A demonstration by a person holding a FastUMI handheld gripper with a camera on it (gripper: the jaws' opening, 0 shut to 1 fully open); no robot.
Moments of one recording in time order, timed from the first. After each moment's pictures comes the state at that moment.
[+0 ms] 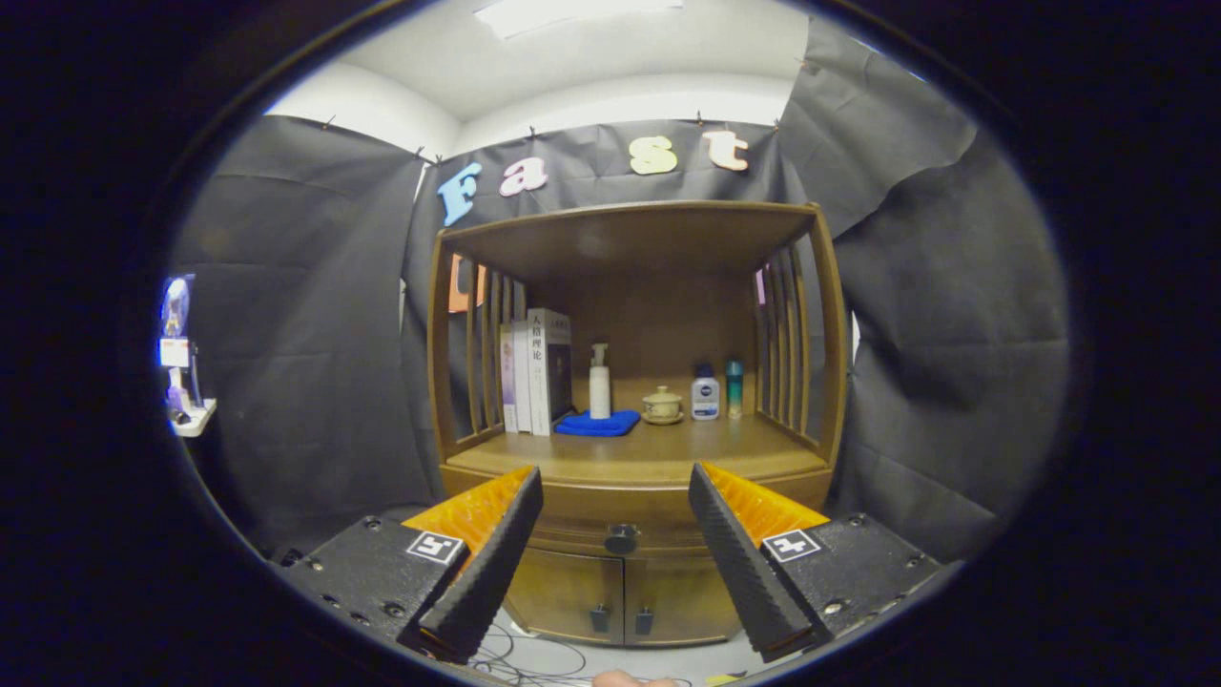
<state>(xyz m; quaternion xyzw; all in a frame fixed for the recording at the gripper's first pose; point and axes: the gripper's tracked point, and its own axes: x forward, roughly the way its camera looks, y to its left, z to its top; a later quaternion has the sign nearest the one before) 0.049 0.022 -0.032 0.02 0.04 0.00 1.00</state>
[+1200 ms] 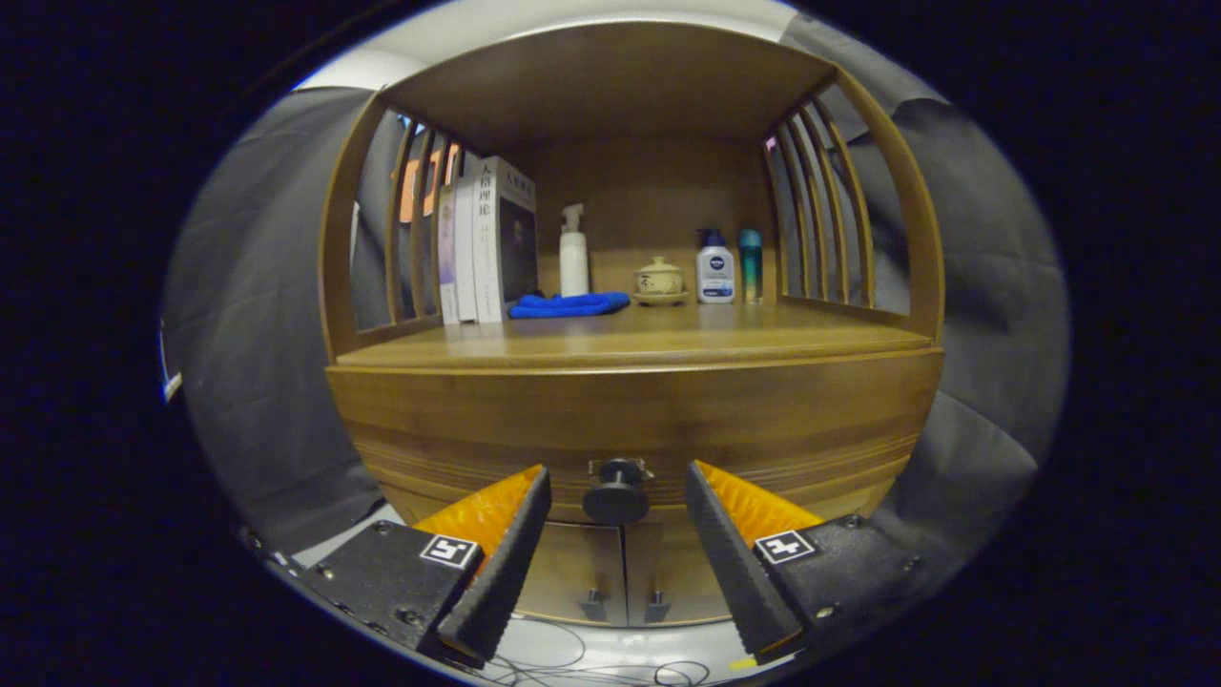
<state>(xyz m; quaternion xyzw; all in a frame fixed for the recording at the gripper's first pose) 0.198 0.014 -0.206 0.01 0.16 -0.04 0.99</state>
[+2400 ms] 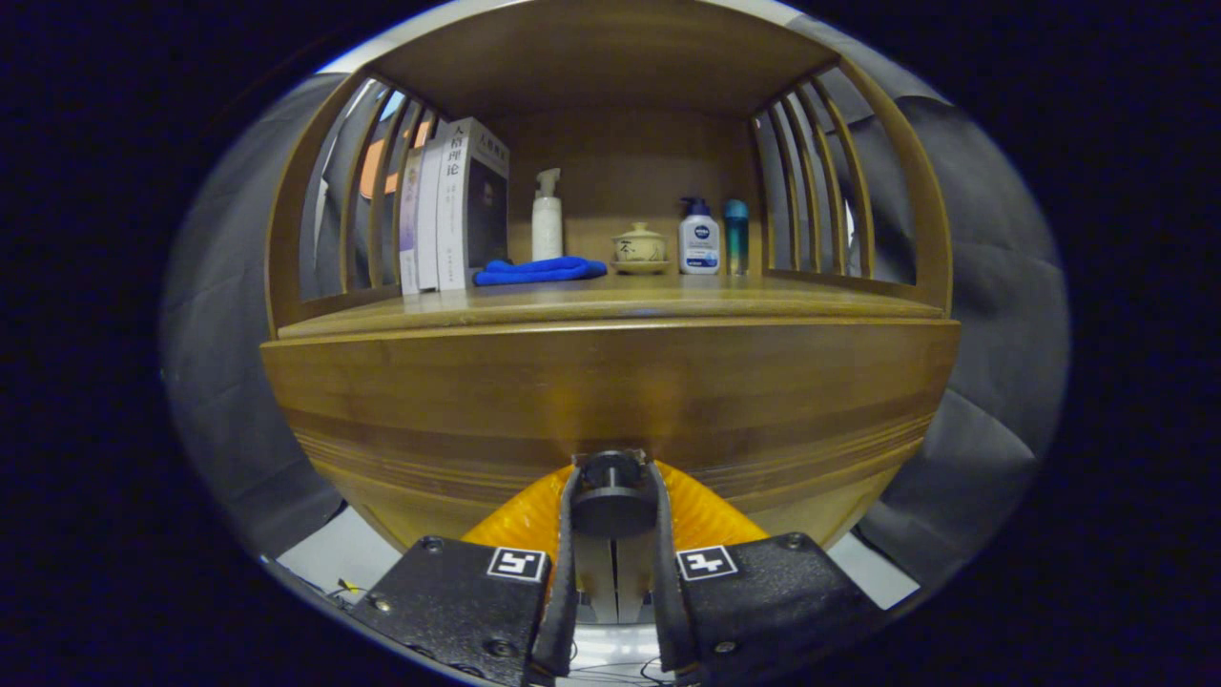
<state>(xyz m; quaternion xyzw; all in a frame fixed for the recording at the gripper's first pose) 0.217 0.020 -0.235 0.02 0.19 -0.09 0.98</state>
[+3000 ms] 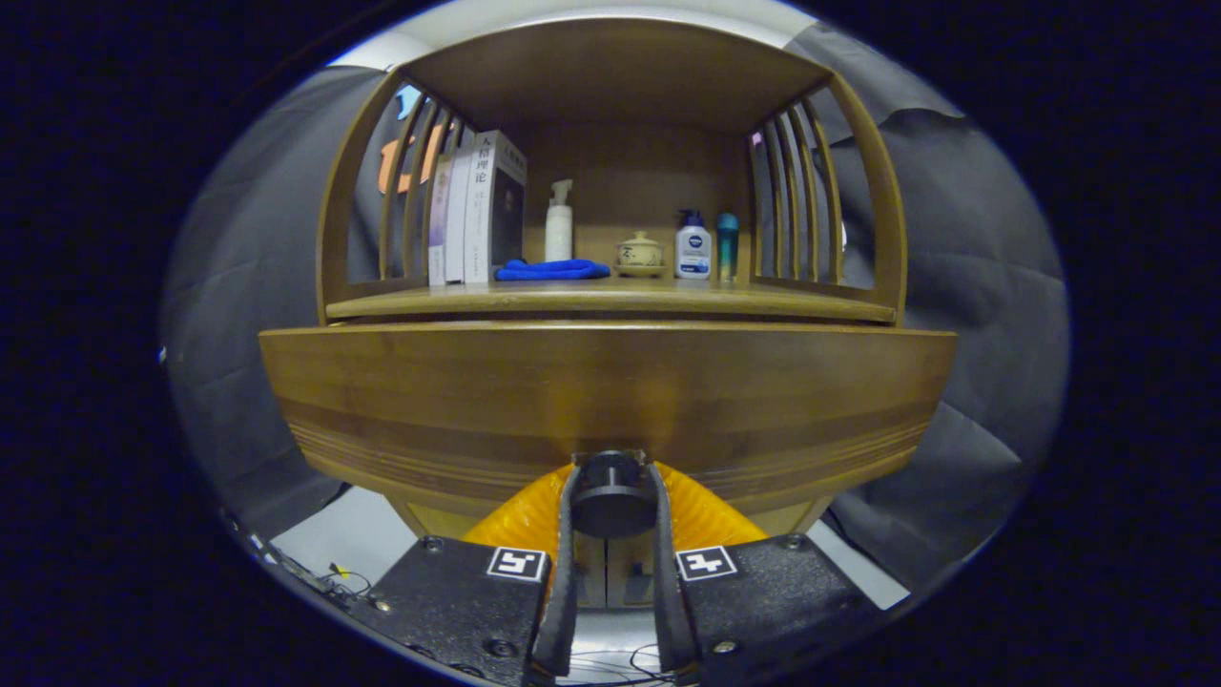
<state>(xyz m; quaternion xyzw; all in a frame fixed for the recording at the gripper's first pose) 0.151 0.026 -0.232 0.01 0.18 -0.08 0.98</state>
